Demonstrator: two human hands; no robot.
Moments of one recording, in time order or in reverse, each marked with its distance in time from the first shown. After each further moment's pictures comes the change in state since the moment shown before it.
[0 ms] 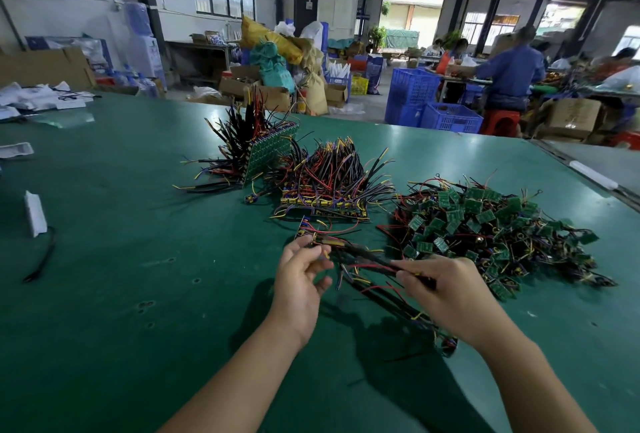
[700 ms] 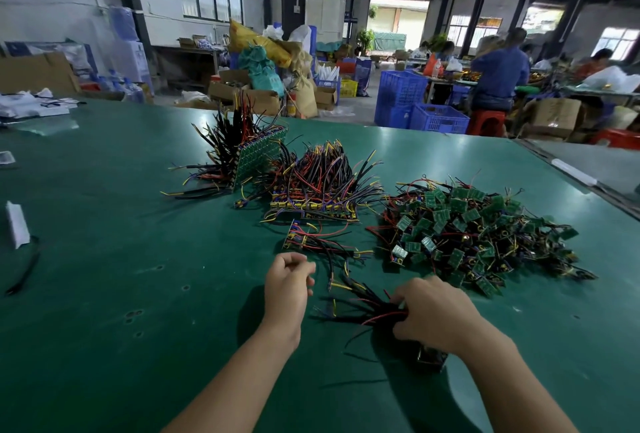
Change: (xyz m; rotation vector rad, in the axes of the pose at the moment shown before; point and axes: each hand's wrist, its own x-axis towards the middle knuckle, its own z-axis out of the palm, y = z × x) left_hand 0.007 -0.012 -0.008 0.413 0.136 0.104; right_hand 0.003 0.005 0.013 -0.487 -0.478 0.249
